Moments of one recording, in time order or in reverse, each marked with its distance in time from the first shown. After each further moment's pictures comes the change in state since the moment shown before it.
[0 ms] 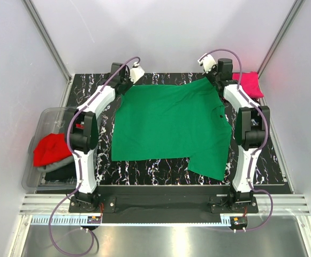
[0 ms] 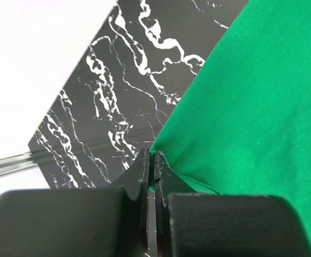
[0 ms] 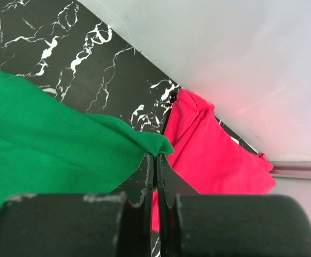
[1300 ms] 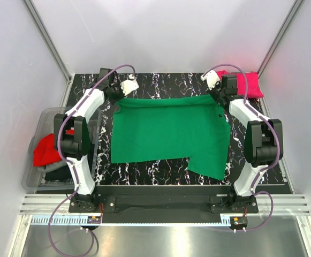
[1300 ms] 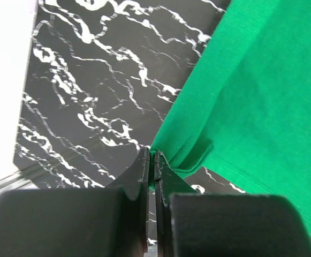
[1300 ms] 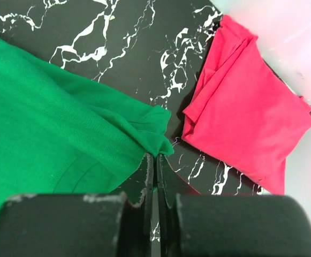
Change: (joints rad) left arm 0.084 -0.151 -0.151 -0.191 0.237 0.276; right arm 0.000 -0.319 -0.441 -0.005 0.010 0.034
